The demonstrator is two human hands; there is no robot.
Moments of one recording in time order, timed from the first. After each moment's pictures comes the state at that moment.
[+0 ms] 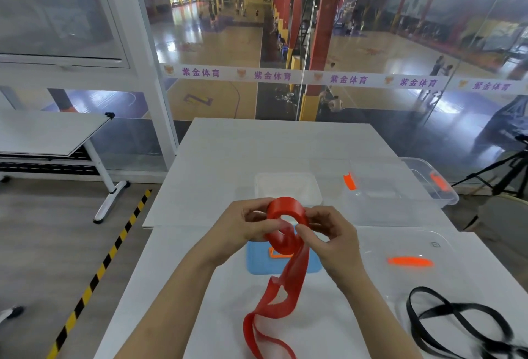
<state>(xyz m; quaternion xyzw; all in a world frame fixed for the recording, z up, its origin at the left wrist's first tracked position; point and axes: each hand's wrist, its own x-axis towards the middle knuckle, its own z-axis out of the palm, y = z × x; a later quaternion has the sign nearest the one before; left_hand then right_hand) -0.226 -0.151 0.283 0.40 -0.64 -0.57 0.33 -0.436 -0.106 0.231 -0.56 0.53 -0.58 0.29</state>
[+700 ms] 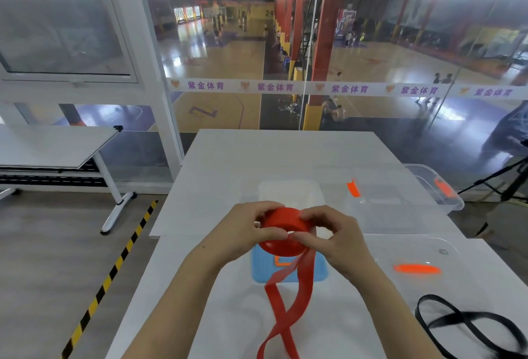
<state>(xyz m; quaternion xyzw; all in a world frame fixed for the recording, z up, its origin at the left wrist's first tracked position) -0.219 -0.154 0.292 0.45 -0.75 -0.42 0.25 -0.443 -0.107 0.260 -0.65 0.52 -0.49 0.26</state>
